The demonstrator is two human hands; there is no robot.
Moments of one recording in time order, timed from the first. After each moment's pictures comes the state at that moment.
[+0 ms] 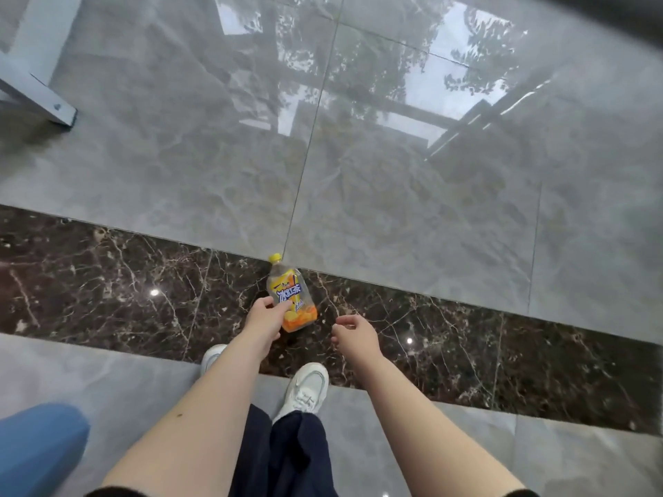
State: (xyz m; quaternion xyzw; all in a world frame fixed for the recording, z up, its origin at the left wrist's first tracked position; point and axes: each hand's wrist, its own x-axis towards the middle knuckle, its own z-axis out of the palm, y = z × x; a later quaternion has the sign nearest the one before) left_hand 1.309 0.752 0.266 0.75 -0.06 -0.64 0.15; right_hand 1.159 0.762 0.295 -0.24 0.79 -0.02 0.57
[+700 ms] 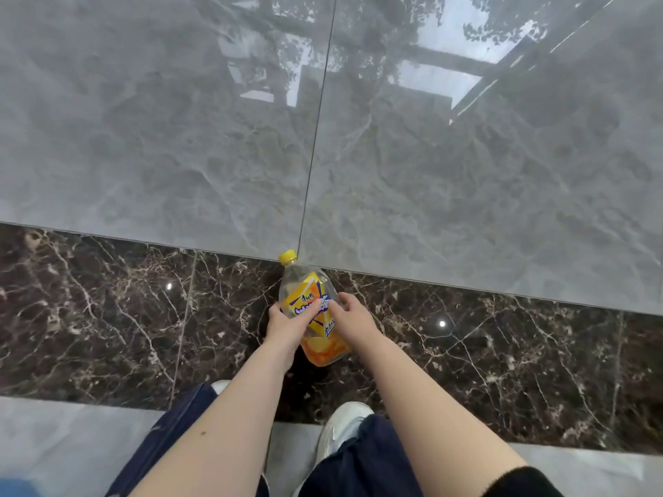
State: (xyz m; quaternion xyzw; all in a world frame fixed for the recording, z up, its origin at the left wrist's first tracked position) left_hand 1.313 0.745 0.037 0.74 0.01 -0.65 0.17; right_hand 1.198 0.721 0.059 -0.32 0.73 0.04 0.60
